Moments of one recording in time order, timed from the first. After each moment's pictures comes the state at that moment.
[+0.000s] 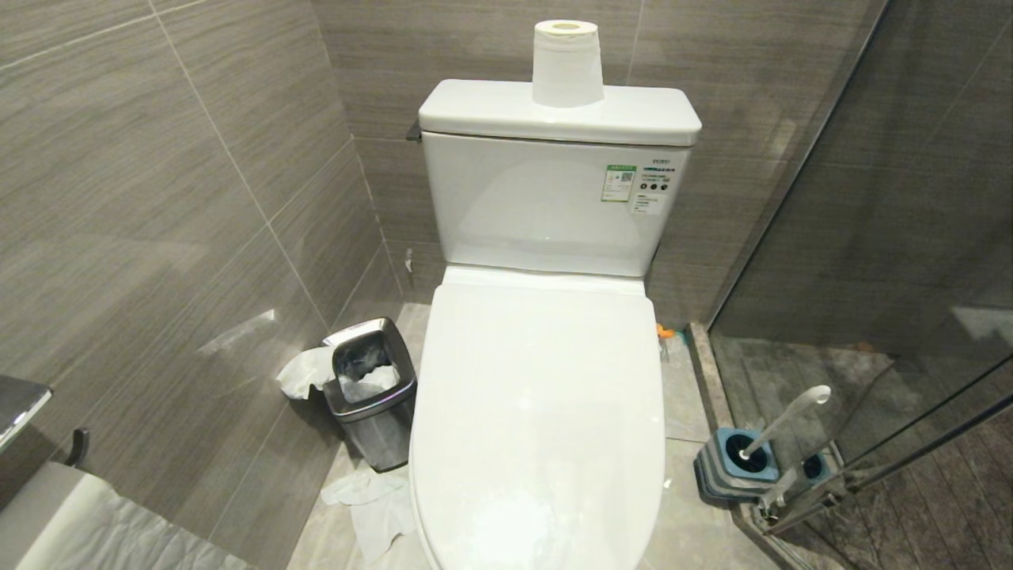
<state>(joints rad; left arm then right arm) 0.00 0.00 0.00 0.01 -0.02 0.02 0.00 0.00 0.00 0.01 0.00 0.02</state>
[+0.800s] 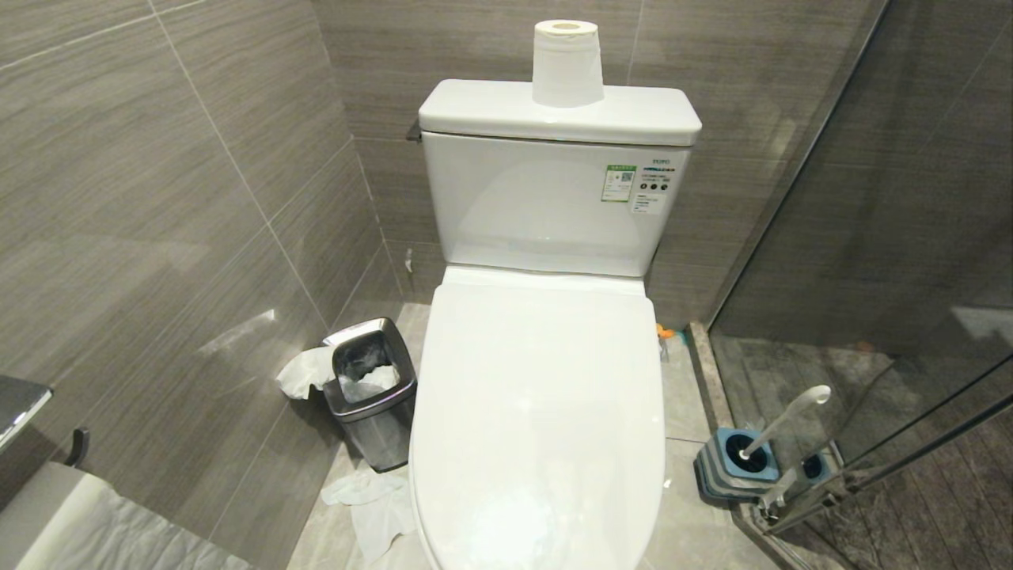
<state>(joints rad) 0.00 0.00 0.00 0.01 -0.02 0.02 0.00 0.00 0.00 0.01 0.00 0.02</state>
